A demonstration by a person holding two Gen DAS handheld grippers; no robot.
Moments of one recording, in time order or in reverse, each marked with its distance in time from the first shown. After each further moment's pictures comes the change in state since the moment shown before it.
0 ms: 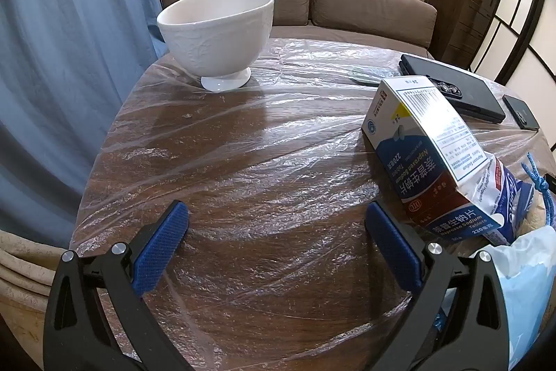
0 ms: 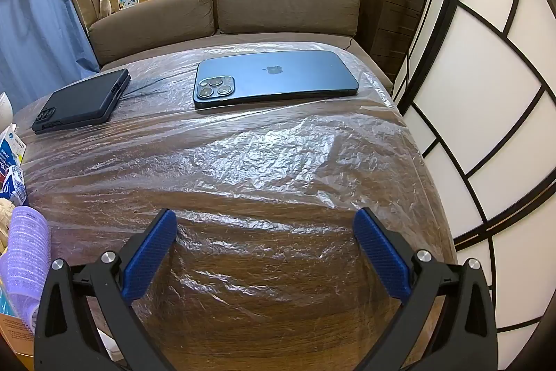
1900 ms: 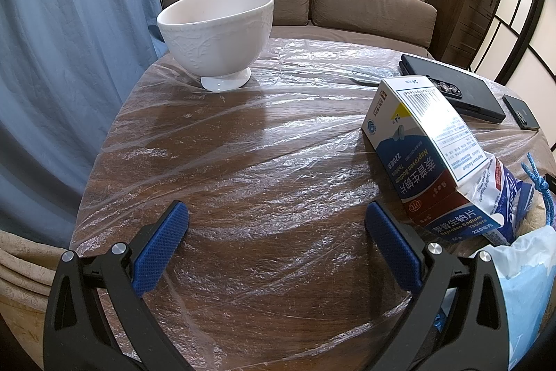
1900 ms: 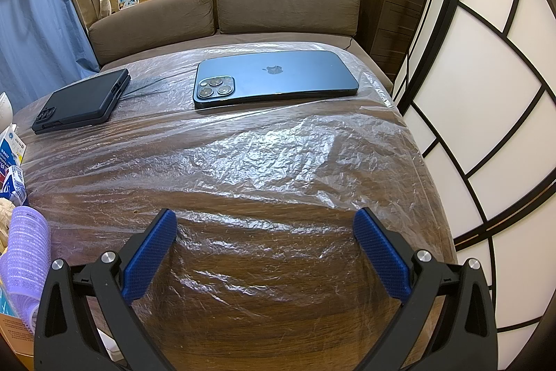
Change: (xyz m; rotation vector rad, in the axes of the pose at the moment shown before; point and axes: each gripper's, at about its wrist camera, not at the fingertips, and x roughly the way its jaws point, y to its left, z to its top) left arm 0.000 0.000 0.000 0.000 0.000 0.000; right arm 0.000 0.000 0.000 0.001 -0.001 0.001
